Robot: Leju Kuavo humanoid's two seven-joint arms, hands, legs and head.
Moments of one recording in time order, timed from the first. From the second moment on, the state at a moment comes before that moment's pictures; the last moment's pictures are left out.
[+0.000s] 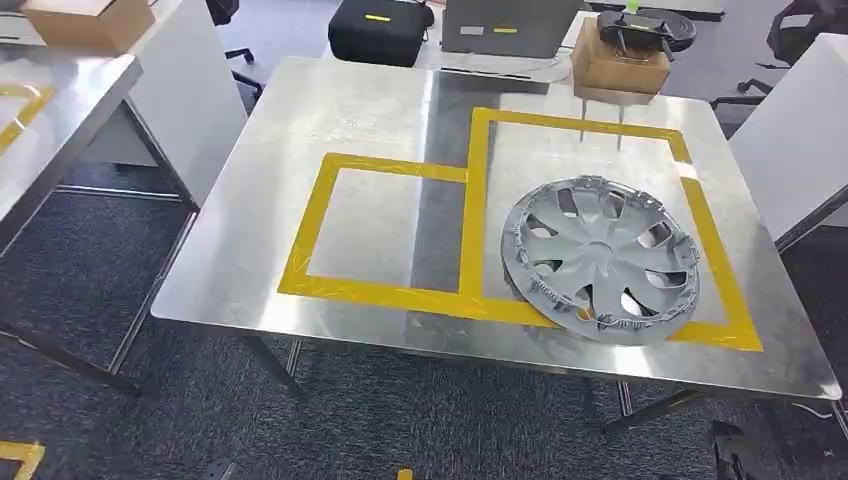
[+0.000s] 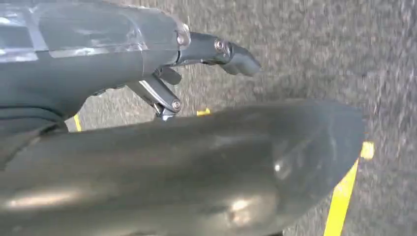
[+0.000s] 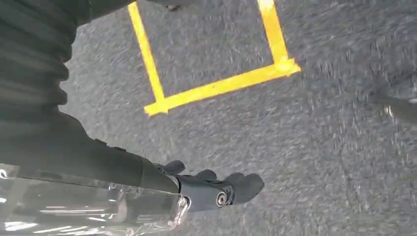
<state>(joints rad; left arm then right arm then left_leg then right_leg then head) -0.16 0.37 -1.11 -0.60 1.09 0.08 0.12 -0.17 -0.27 -0.67 -0.34 0.35 -0.06 0.14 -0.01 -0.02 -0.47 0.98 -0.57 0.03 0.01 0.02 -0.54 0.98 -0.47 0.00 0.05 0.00</state>
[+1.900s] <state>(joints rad) -0.18 0.35 -1.12 -0.47 1.09 0.04 0.10 -0.32 -0.26 -0.05 -0.36 -0.16 -0.13 0.26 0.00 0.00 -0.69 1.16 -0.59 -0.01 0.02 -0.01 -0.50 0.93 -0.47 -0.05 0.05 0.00</state>
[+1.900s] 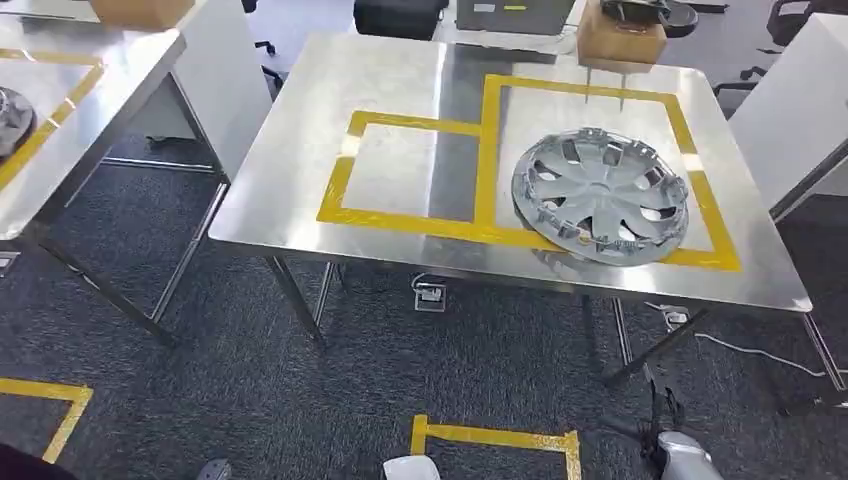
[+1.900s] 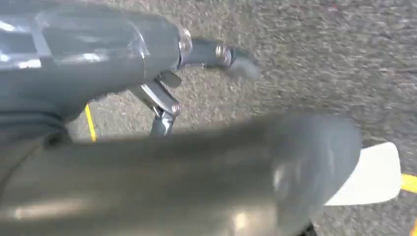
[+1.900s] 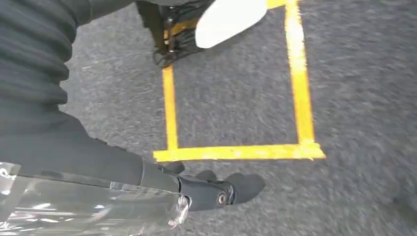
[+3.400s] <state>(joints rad) -0.19 0.36 -1.12 -0.43 1.07 0.01 0.10 -0.31 -0.31 0.15 -0.34 -0.28 -0.15 0.25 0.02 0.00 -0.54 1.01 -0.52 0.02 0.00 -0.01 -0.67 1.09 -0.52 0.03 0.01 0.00</state>
